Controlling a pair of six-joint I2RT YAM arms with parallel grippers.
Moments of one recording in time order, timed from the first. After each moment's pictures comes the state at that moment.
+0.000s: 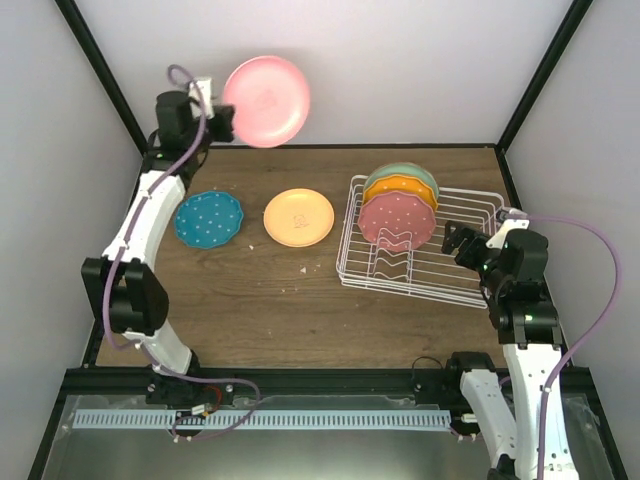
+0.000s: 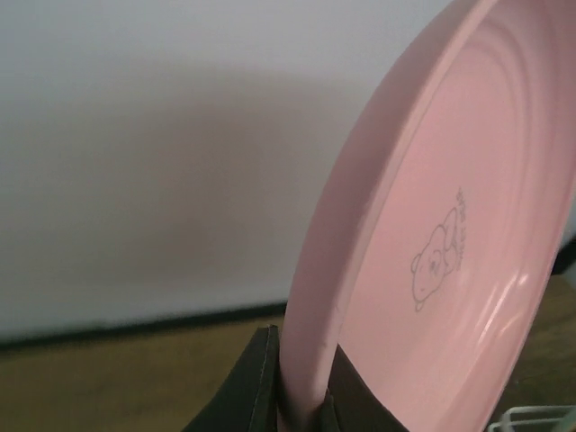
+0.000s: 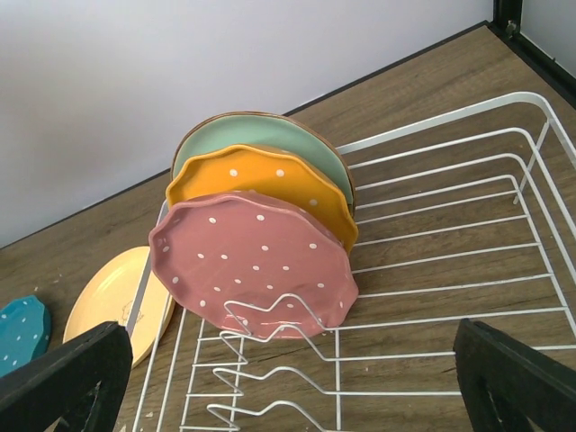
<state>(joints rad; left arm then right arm) -0.17 1.68 1.69 -0.20 0.23 -0.12 -0.03 0.60 0.86 -0.68 -0.12 0.41</state>
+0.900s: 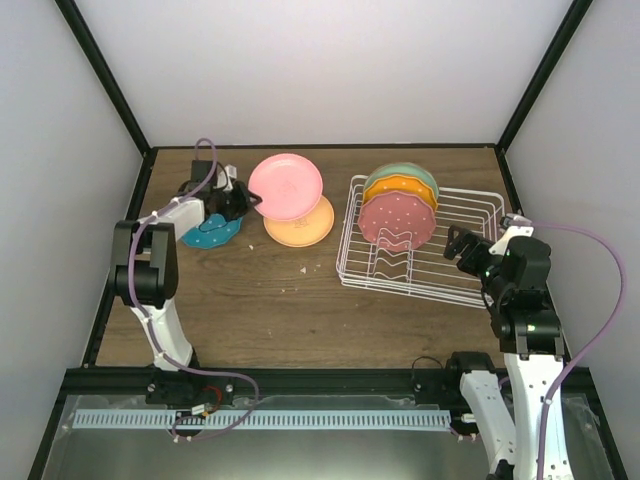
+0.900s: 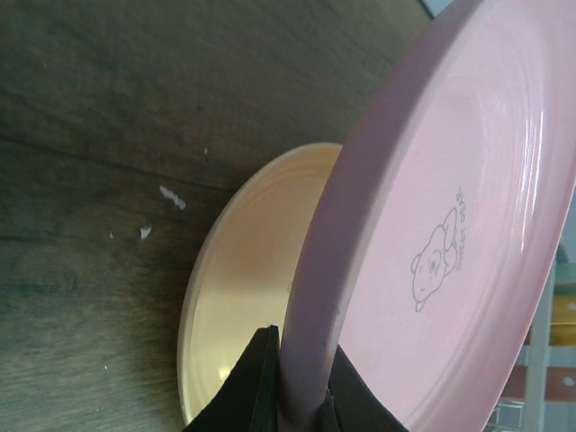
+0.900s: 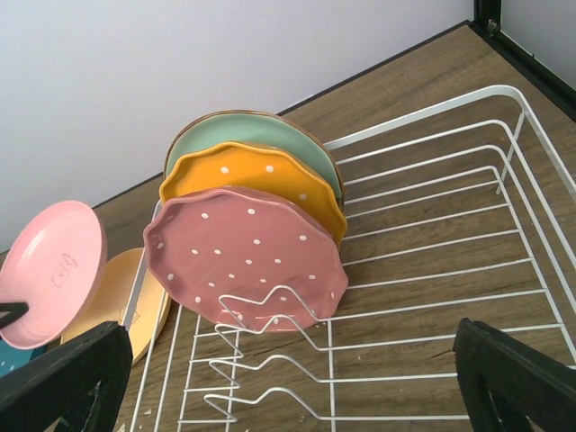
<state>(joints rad) -0.06 1.89 1.25 -0.17 0.61 -0.67 -0.03 0.55 0.86 -0.73 -0.09 0.43</state>
